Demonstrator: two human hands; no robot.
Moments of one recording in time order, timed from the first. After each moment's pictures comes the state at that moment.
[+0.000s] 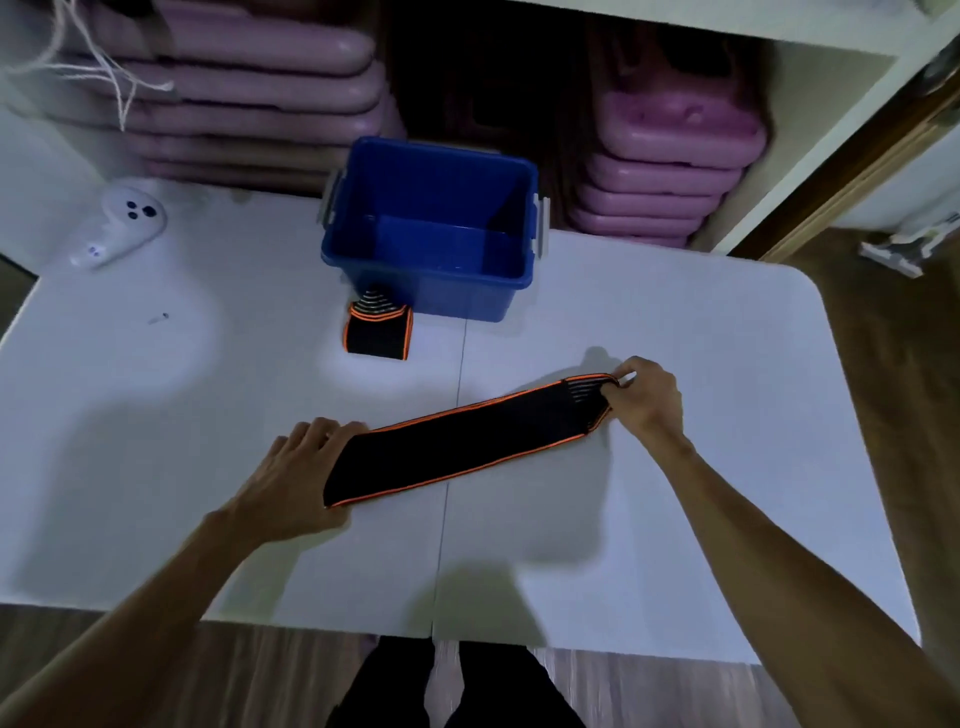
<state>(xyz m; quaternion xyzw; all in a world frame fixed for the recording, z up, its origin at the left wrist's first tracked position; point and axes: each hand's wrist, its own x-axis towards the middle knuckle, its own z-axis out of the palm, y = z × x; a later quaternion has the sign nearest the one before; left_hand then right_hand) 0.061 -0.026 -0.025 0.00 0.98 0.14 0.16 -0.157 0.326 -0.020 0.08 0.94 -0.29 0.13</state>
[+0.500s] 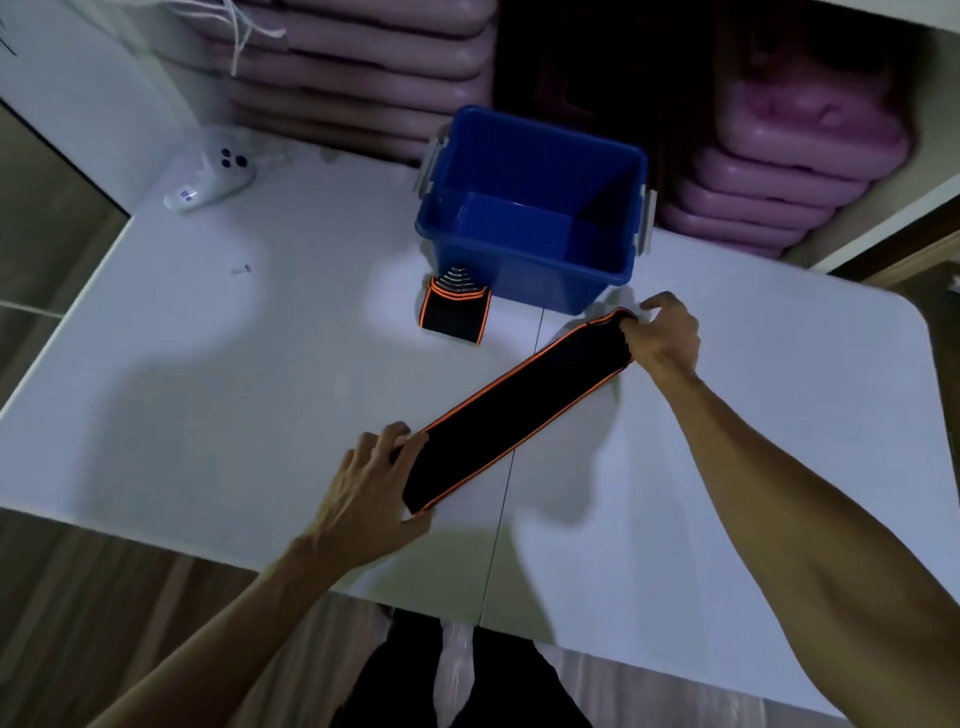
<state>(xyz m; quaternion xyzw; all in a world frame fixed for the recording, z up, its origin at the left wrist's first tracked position) 0.098 0.004 -0.038 -0.07 0.97 0.19 0.10 -0.207 0.222 -0.020 0.07 0.95 -0.29 0.10</state>
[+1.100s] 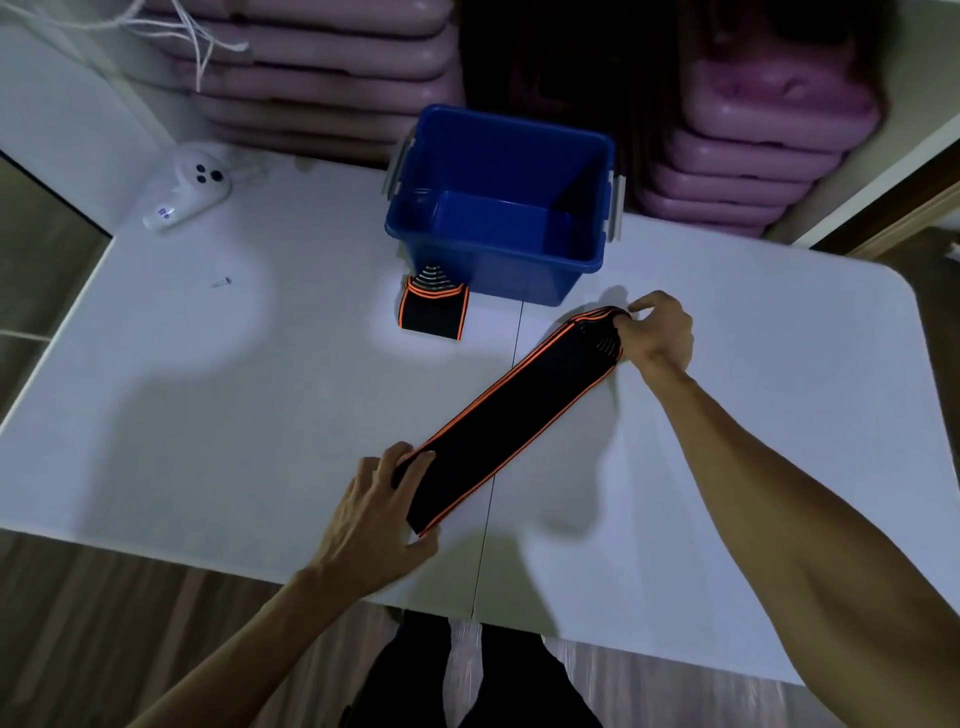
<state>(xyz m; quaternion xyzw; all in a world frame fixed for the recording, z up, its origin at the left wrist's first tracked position) 0.112 0.034 -0.040 -0.05 0.97 0.22 0.06 -0.202 0.242 -0.027 0.11 0.94 -0.31 0.09</state>
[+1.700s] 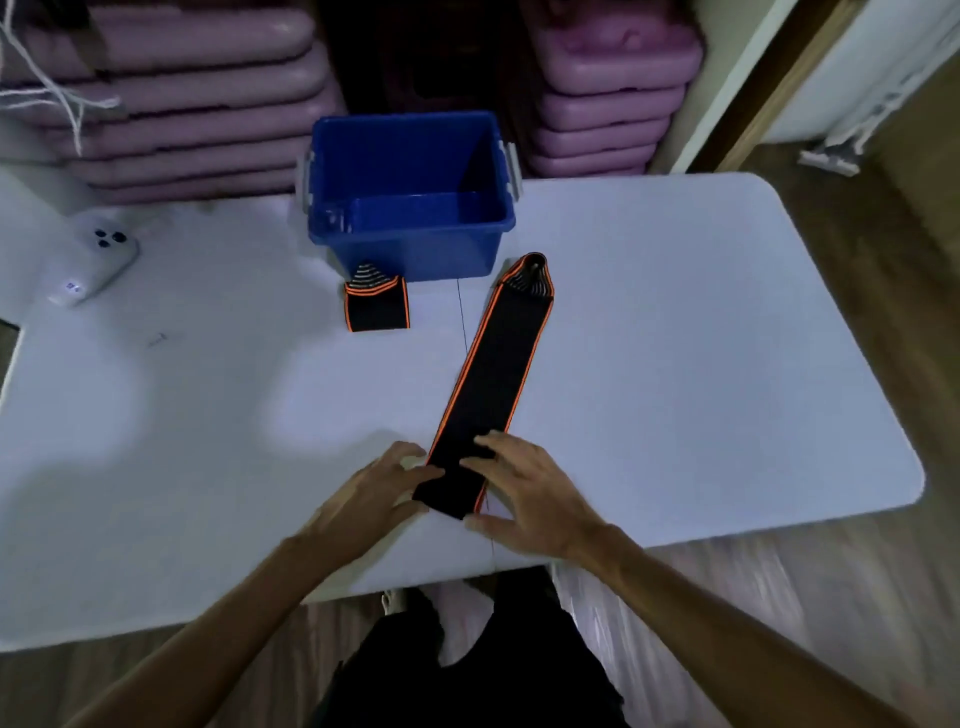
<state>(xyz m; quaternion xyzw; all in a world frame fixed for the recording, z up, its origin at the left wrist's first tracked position) 0.101 -0.006 -0.048 0.18 0.93 0.31 0.12 0.065 0.248 -0.074 -0.36 0.89 -0.26 0.06</state>
